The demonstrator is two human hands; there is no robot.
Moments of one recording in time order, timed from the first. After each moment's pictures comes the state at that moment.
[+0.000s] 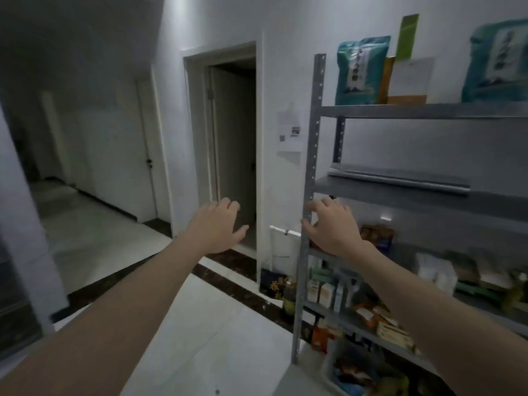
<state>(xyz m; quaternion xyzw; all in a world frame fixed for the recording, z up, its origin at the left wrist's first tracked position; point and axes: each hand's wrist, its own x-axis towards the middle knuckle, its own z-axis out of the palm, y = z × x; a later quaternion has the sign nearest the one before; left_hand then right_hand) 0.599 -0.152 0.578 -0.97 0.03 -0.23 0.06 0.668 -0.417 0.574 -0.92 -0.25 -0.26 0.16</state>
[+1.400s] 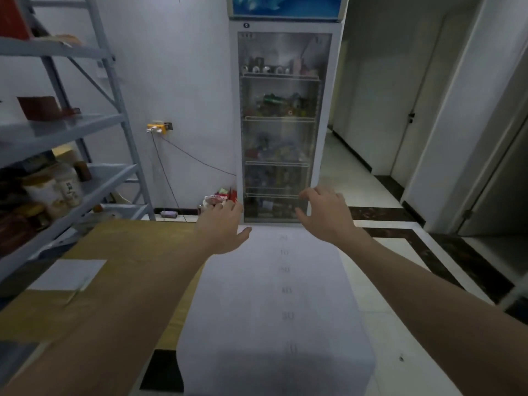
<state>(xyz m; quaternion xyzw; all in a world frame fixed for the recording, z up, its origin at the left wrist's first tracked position) 0.065 0.124 0.454 -0.89 -0.45 -0.06 0.09 0.304 0.035 0.479 -0.72 -0.65 -0.09 0.22</state>
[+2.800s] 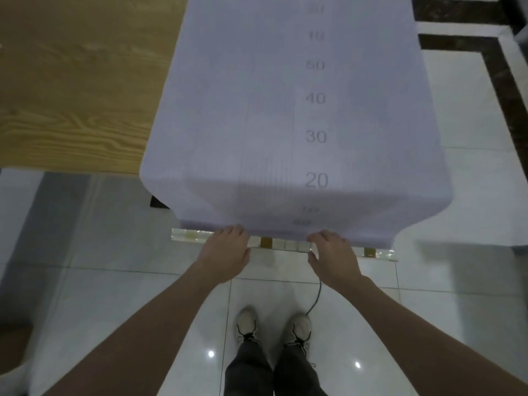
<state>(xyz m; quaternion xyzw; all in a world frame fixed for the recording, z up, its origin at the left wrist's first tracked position) 0.019 -0.011 -0.047 -0.90 -0.40 0.11 -0.12 0.263 -0.107 -0.049 -0.75 -0.62 0.23 0.02</state>
